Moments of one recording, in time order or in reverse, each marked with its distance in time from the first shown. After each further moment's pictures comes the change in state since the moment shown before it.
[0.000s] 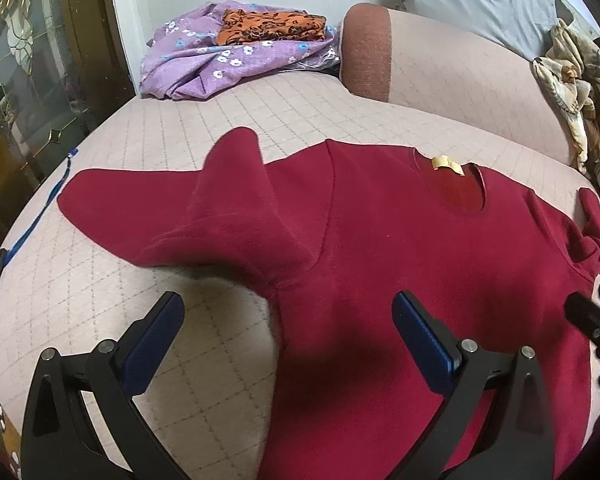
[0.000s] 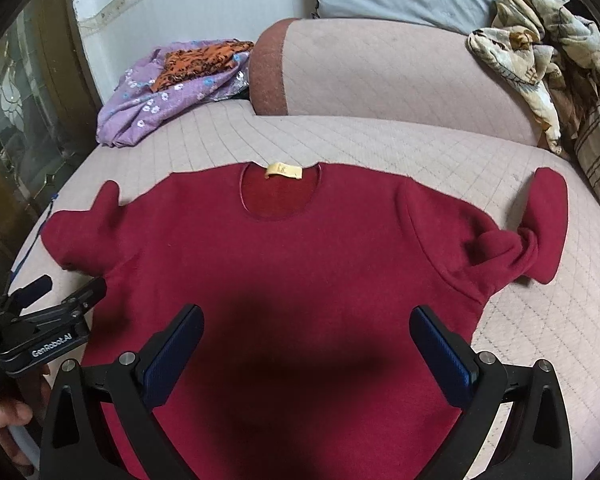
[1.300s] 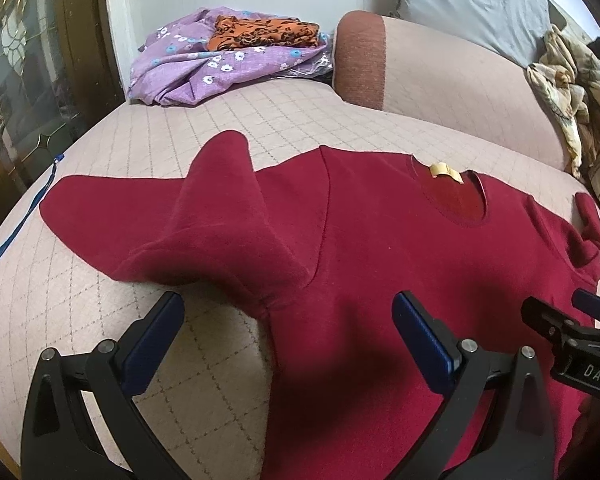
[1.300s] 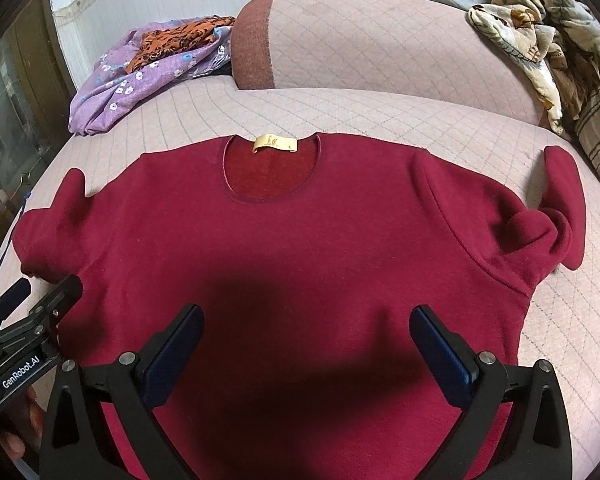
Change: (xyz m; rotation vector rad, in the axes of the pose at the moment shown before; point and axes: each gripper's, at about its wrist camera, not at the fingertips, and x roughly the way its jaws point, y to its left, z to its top) left arm 0.016 0.003 0.002 0.012 -0.043 -0.035; right arm 0.047 0.010 0.001 0.031 0.064 -0.051
